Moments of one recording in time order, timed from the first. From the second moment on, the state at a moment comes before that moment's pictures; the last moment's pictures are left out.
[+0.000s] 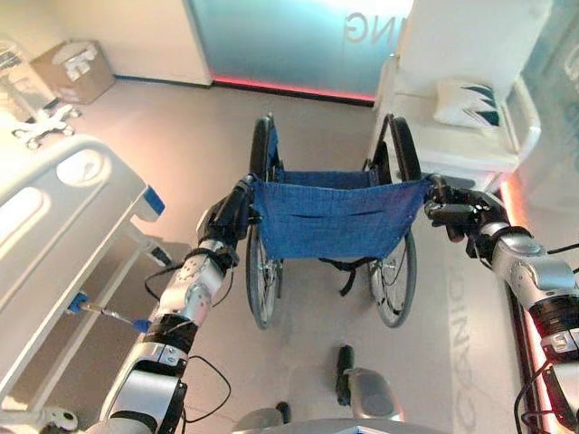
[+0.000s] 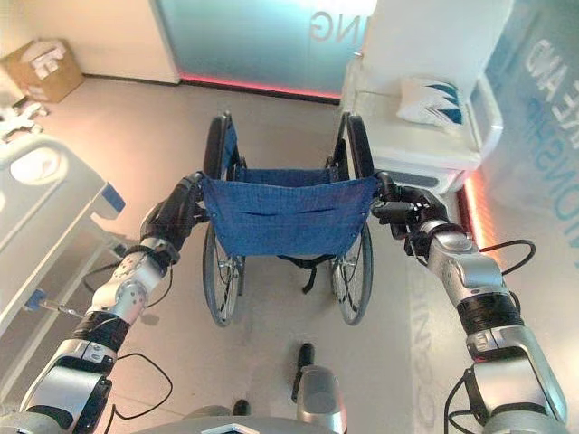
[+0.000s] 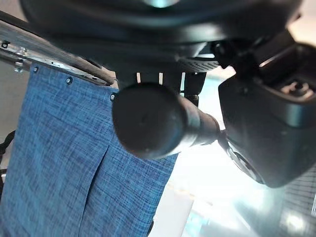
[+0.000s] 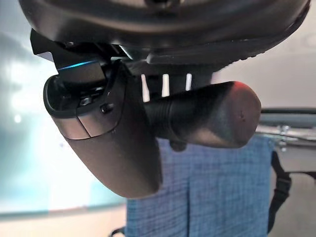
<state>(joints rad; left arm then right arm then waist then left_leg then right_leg) -0.43 0.40 -0.16 0.52 -0.83 0.08 0.13 -0.55 -0.77 0.21 0.51 0.66 0.37 -0.06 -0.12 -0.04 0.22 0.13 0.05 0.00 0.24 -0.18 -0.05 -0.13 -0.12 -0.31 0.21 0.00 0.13</state>
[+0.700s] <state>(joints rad) -0.26 0.42 -0.19 0.36 -0.89 0.11 0.11 -0.64 -0.77 0.34 0.67 0.60 0.39 -0.05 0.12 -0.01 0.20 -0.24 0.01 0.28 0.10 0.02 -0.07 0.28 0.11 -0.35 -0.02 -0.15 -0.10</state>
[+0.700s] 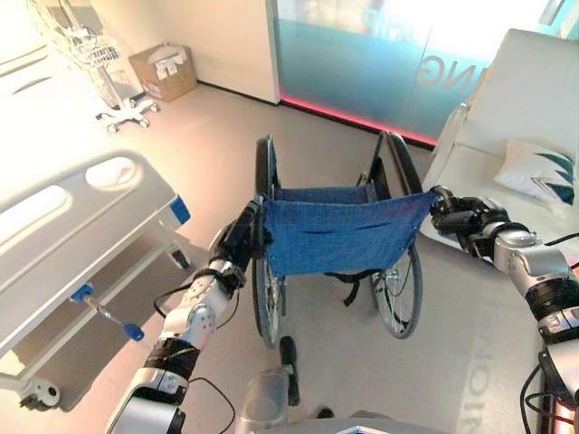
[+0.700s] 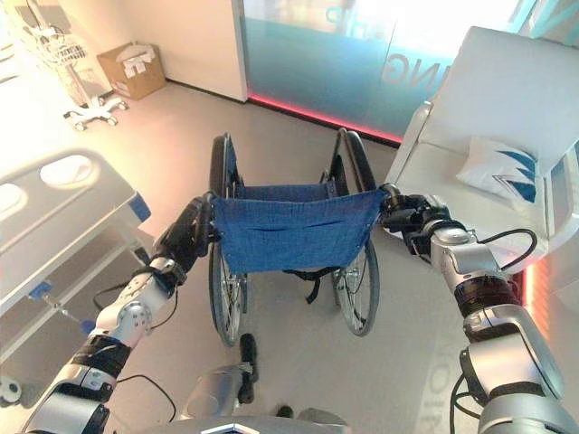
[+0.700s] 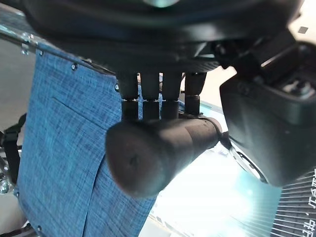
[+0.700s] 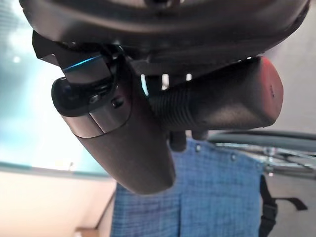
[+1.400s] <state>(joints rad) -0.39 0.43 -0.20 0.48 -0.86 0.09 0.06 -0.62 -0.76 0.29 0.70 0.57 0.33 -0.02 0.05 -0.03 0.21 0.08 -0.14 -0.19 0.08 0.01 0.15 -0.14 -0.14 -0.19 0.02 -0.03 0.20</state>
